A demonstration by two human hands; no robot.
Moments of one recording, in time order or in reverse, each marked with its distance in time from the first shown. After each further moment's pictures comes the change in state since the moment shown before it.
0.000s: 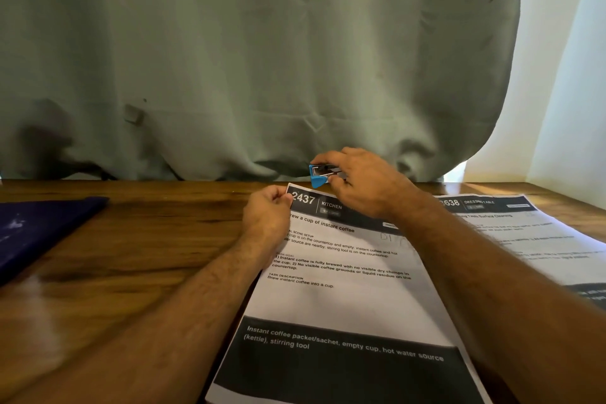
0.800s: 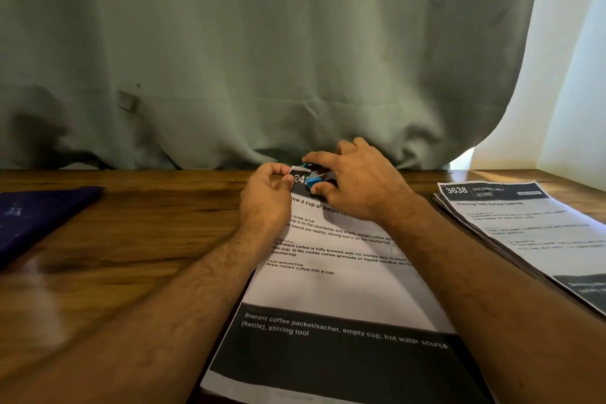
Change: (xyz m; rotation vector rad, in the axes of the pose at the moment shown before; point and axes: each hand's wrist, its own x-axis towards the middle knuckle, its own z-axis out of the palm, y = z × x) left_hand 0.001 0.003 0.002 0.047 0.083 0.165; right_hand -0.001 -0.008 0.025 -0.257 0.096 -0.011
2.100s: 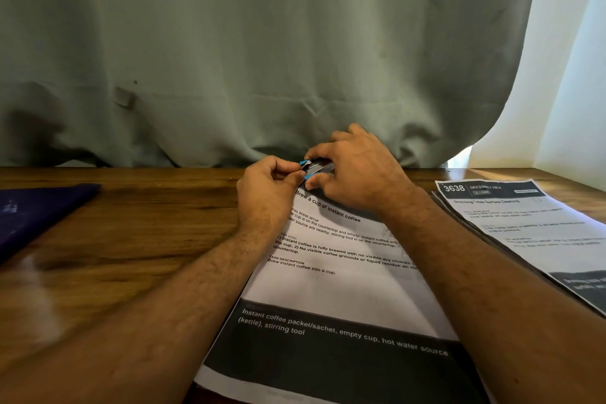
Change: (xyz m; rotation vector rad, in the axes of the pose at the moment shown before) left_hand -0.004 0.005 0.001 0.003 0.031 0.148; right_hand 0.002 -0.007 -0.017 0.032 0.075 -0.004
